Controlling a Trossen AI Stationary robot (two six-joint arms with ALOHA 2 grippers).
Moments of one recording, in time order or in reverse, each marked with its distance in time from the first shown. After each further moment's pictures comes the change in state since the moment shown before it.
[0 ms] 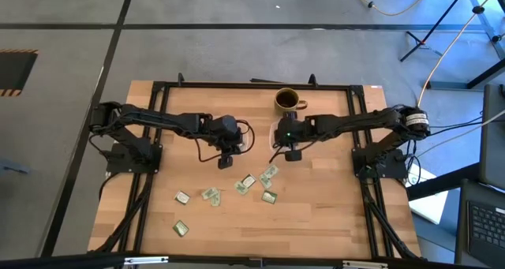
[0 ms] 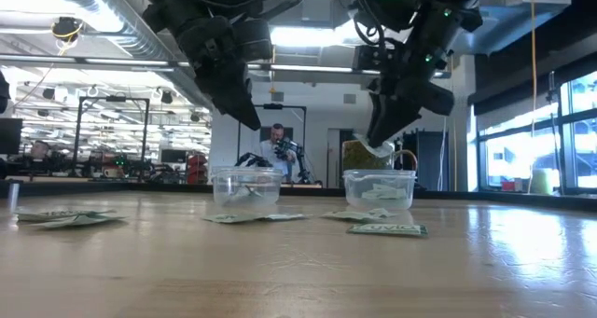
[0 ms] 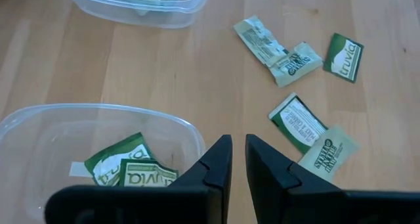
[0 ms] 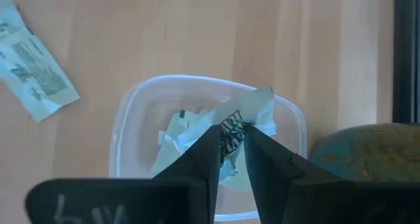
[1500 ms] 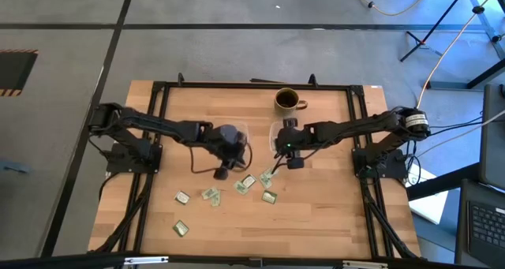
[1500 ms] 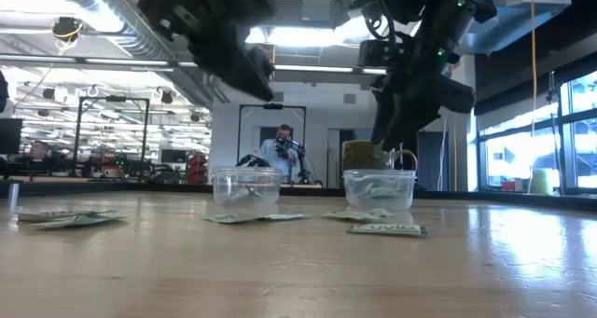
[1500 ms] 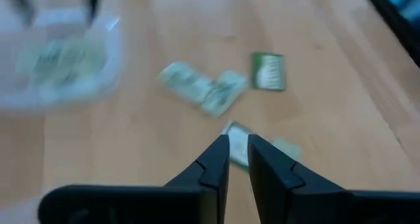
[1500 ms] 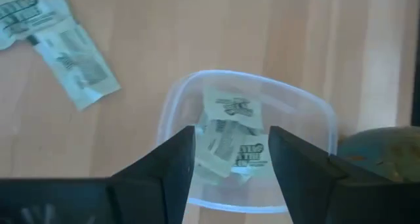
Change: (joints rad) left arm -0.109 0.000 0.000 0.118 0.095 0.210; right arm 0.087 0.005 0.001 -0.052 0.035 0.048
